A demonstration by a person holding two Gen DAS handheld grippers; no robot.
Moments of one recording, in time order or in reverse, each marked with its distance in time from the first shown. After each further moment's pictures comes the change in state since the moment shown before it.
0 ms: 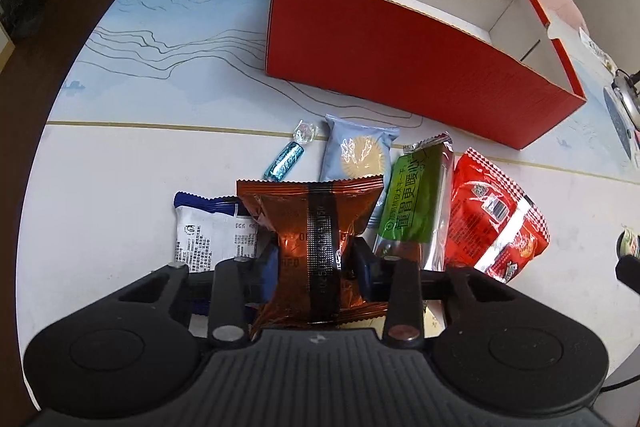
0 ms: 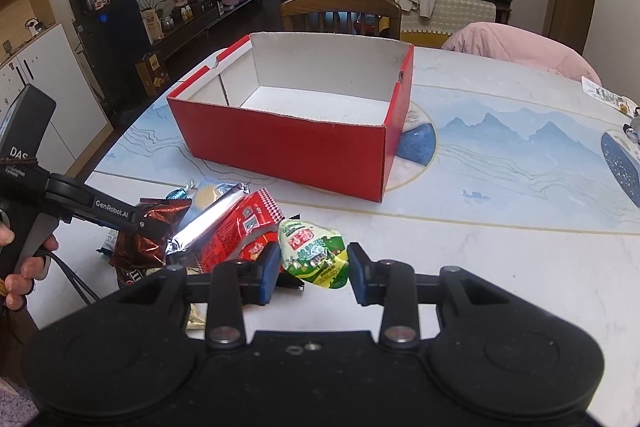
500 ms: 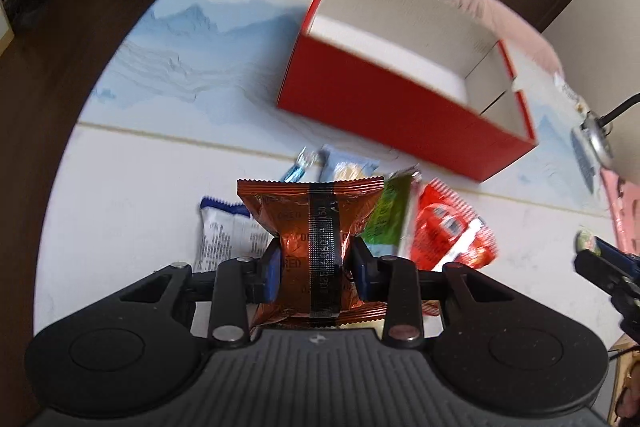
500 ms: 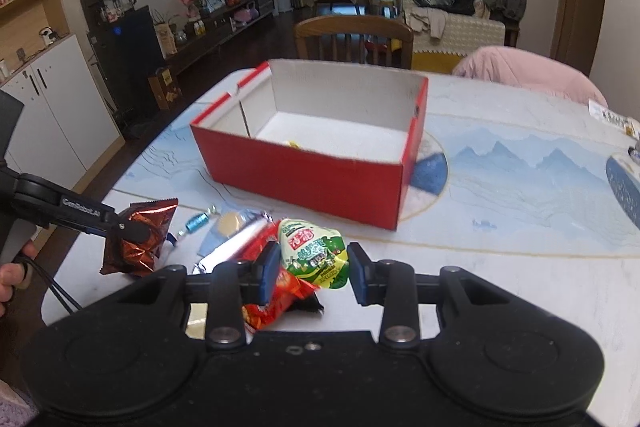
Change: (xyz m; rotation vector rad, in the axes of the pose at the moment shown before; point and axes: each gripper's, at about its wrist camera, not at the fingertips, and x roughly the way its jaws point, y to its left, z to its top) left arm -0.067 0.020 -0.004 -0.072 -0.091 -0.093; right arm -0.022 0.014 0.019 -0.032 -0.067 0.033
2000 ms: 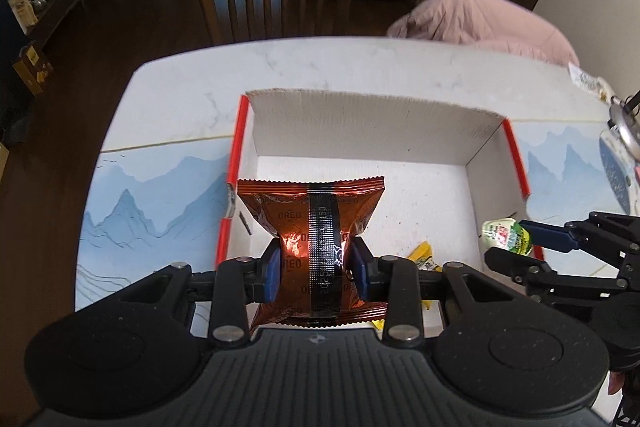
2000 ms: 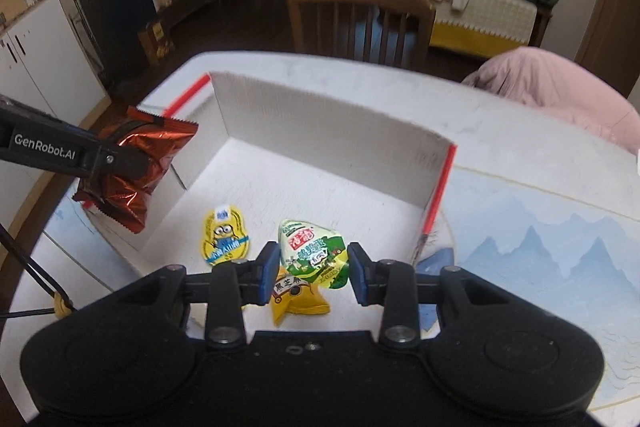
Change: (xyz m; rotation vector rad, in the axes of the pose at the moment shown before) left arm 0.079 -0.100 0.193 0.257 0.033 0.131; right arm 0.176 -0.049 0.134 -0.073 0.221 -0.006
